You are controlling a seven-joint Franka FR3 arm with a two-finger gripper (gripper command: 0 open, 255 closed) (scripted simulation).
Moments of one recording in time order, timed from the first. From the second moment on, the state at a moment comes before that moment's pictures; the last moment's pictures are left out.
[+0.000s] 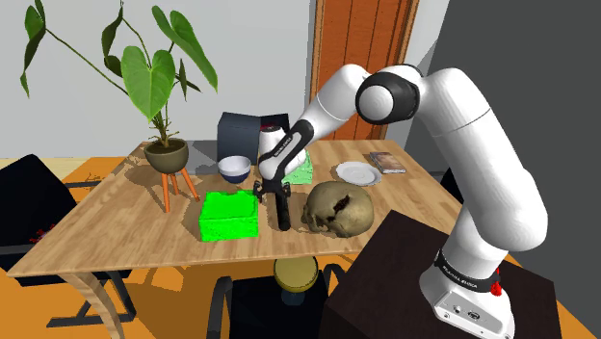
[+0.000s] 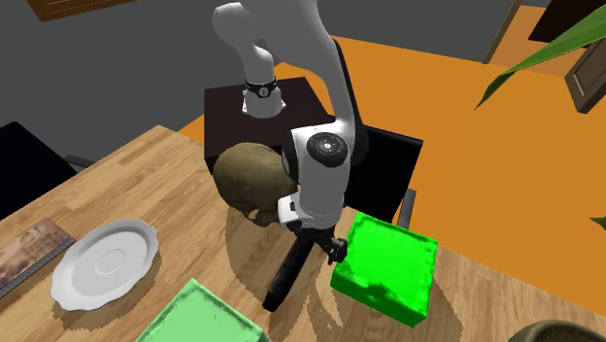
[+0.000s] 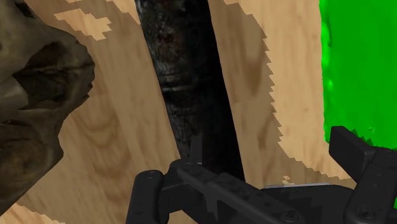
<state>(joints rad) 0.10 0.76 -0.06 -1.77 0.02 2.56 0.94</state>
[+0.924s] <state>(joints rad) 0.10 0.79 -0.06 -1.77 0.02 2.56 0.94</state>
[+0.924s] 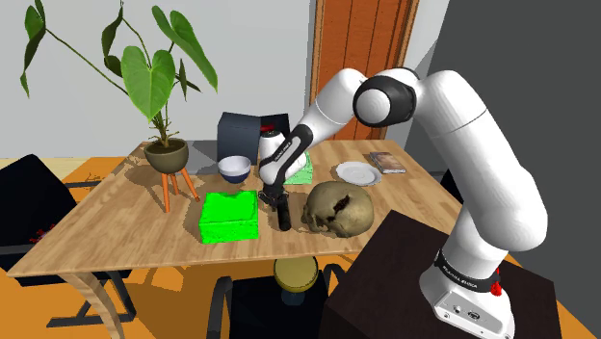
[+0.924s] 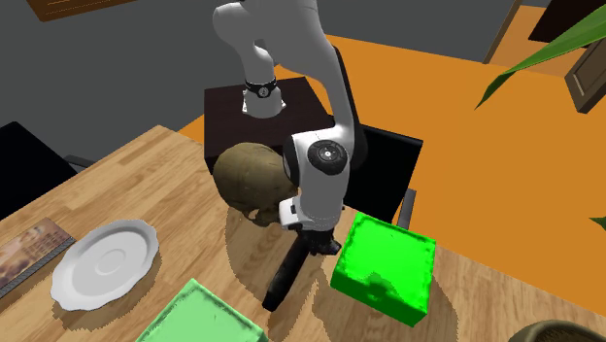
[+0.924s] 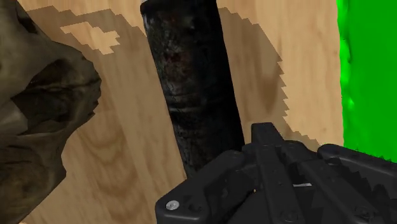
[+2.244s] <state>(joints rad) 0.00 0.80 -0.04 -1.78 0.03 2.58 0.83</state>
